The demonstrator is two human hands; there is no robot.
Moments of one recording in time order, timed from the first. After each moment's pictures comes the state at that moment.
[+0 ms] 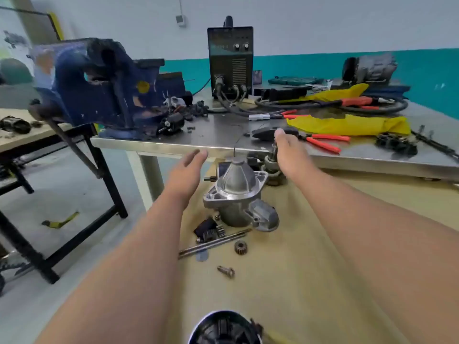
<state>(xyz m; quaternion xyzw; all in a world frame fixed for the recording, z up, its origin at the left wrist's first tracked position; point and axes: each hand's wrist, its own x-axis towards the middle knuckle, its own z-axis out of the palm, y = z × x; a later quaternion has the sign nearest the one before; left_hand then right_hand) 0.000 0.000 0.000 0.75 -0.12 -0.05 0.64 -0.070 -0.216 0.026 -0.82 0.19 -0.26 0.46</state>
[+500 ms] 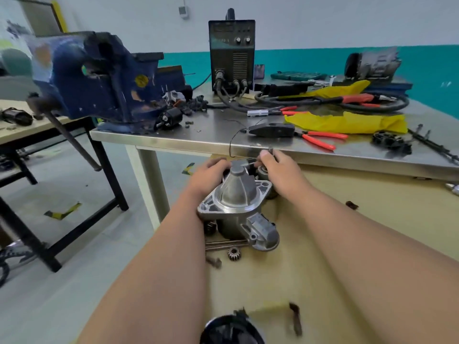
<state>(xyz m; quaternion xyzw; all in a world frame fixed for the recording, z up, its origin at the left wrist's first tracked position) -0.028 -0.040 0.006 0.81 -0.18 -0.10 0.56 -0.102 -0.208 0.000 -0.84 0.15 -0.23 0.48</state>
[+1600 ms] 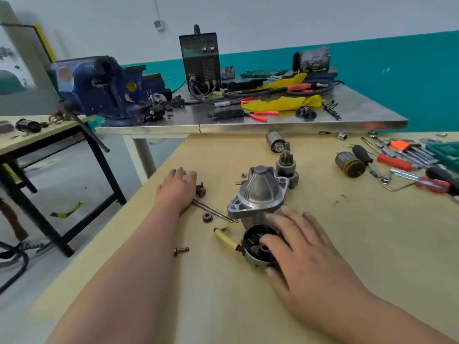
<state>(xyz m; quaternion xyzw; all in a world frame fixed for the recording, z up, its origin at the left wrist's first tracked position) -0.231 0.034 -0.019 0.95 -0.15 0.02 0.26 -0.535 -0.086 -0.008 -0.97 0.02 -0.23 -0.04</state>
